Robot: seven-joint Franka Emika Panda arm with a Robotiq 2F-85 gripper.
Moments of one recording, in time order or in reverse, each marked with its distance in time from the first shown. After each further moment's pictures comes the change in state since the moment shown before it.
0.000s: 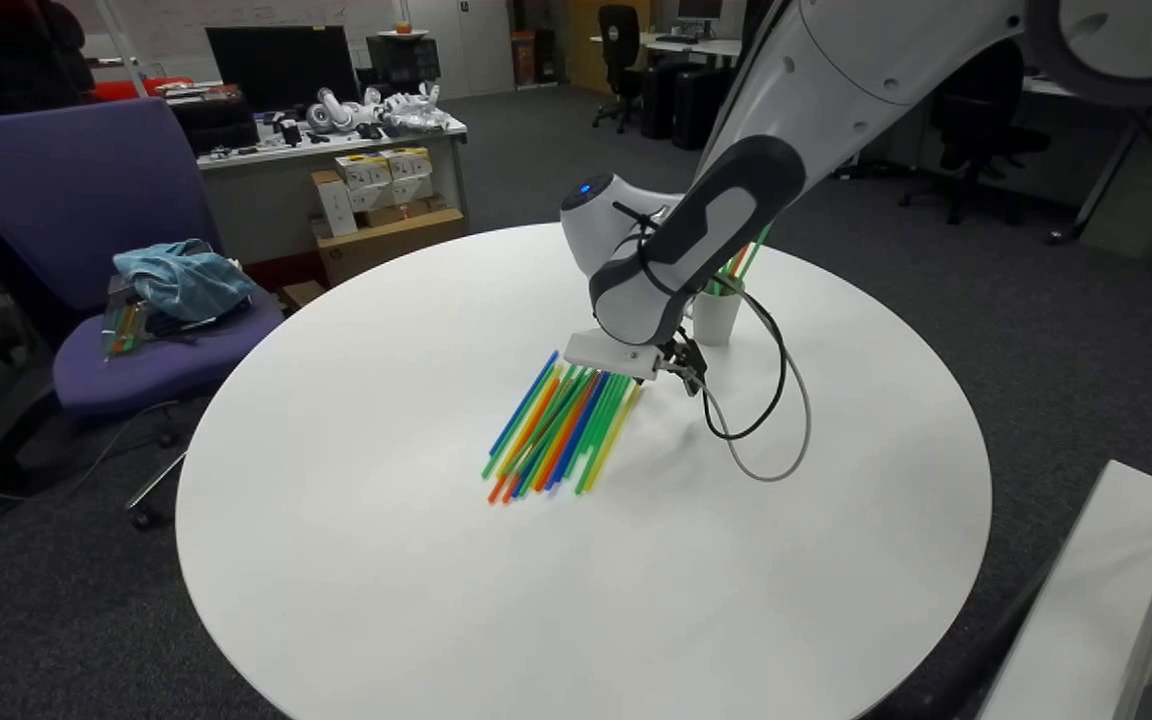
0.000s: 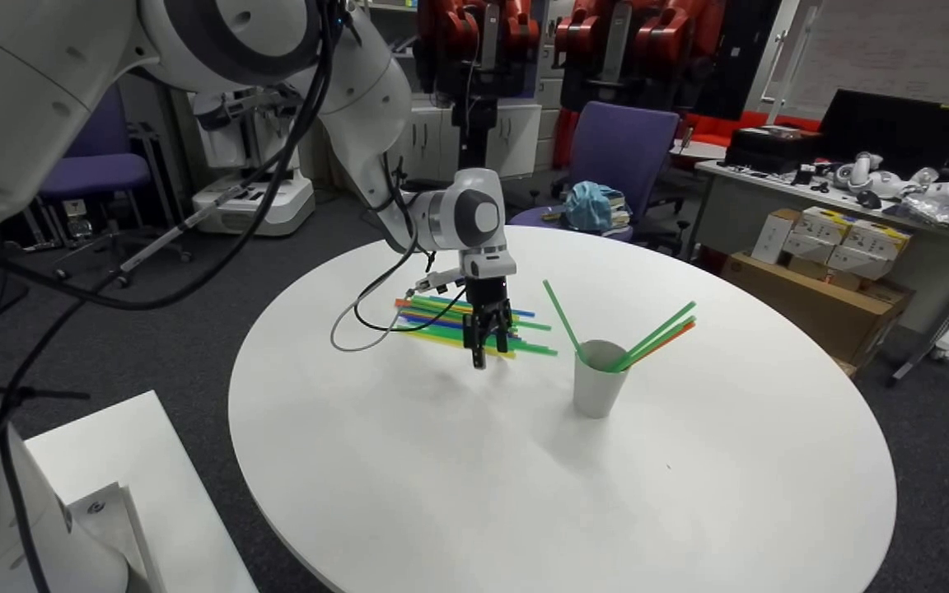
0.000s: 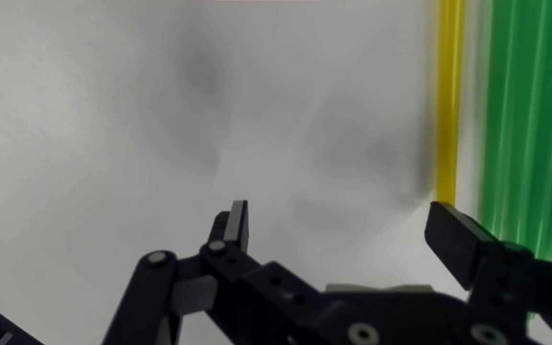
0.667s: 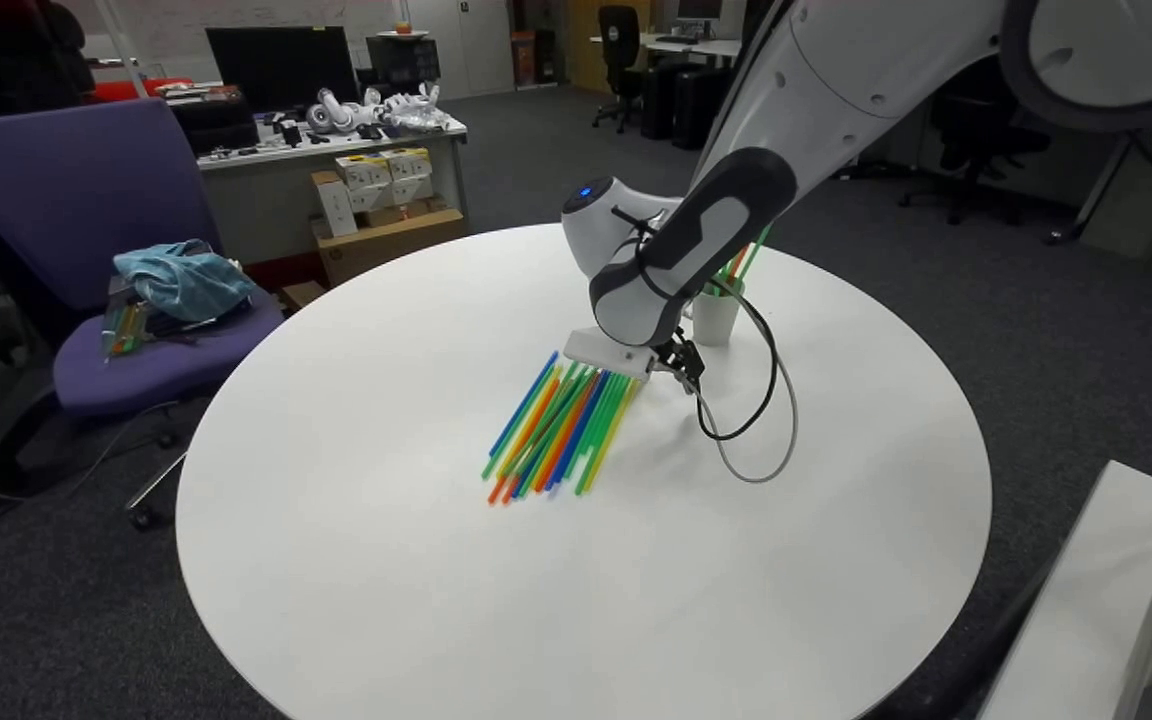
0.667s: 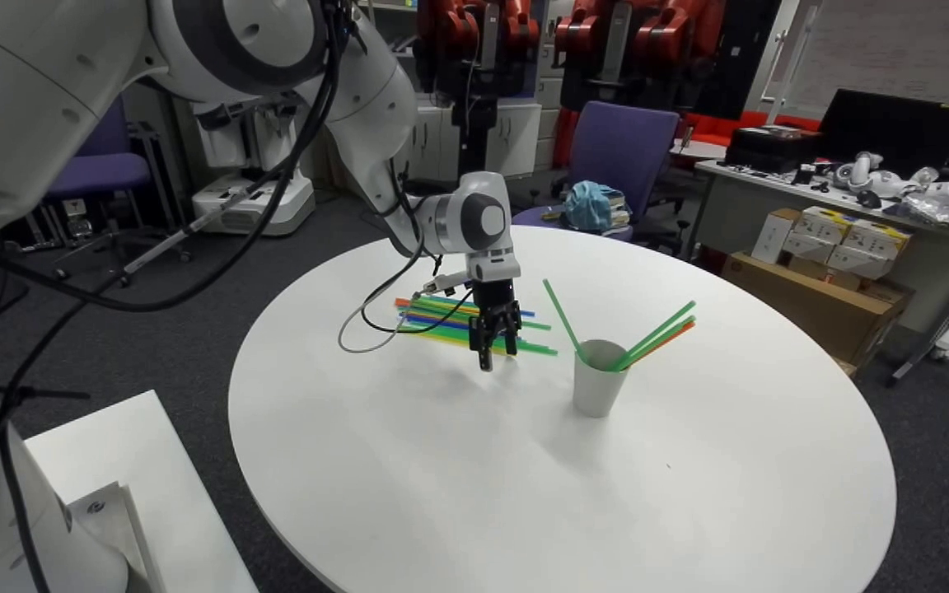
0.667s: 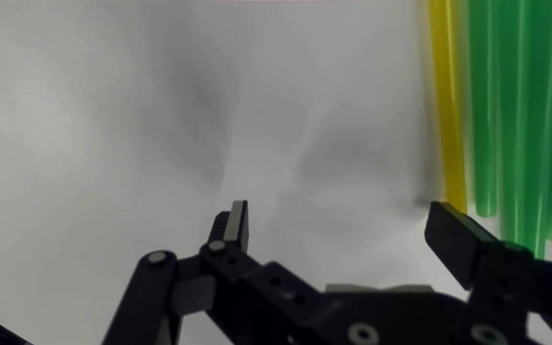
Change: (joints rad) arm 0.000 0.036 -0.017 0.042 0.000 0.007 0.059
